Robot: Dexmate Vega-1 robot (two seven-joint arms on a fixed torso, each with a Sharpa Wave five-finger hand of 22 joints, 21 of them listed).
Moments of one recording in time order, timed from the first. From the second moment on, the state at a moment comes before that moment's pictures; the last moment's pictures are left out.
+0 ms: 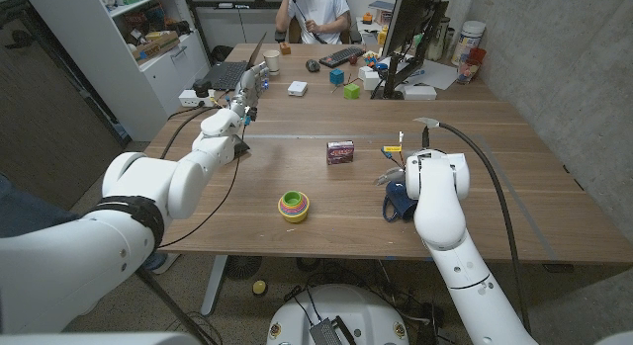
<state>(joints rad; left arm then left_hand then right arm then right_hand) 0.18 0.18 0.16 -0.39 -0.28 -0.41 -0.29 0.10 0.09 0.59 -0.11 0.17 0.11 0.10 0.19 0.17 0.06 0.06 0.21 0.19 -0.02 0.08 0.19 0.18 -0.06 0.07 0.20 0.18 -1.13 -0.16 -0.41 -2.27 -1.99 -0.41 1.32 0.30 -0.15 0.03 -0.11 0.32 -0.08 0.12 0.19 0.19 0.02 0.21 0.19 0.20 0.13 0.21 0.21 0.20 0.48 0.22 0.20 0.18</state>
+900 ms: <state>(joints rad) 0.18 0.16 0.16 -0.37 -0.25 -0.37 -0.27 0.10 0.09 0.60 -0.11 0.17 0.11 0.10 0.19 0.17 0.06 0.06 0.21 0.19 -0.02 0.08 0.19 0.18 -0.06 0.07 0.20 0.18 -1.11 -0.17 -0.41 -2.22 -1.97 -0.43 1.35 0.32 -0.13 0.03 -0.12 0.33 -0.10 0.12 0.19 0.19 -0.02 0.21 0.18 0.20 0.12 0.21 0.21 0.20 0.48 0.22 0.20 0.18</state>
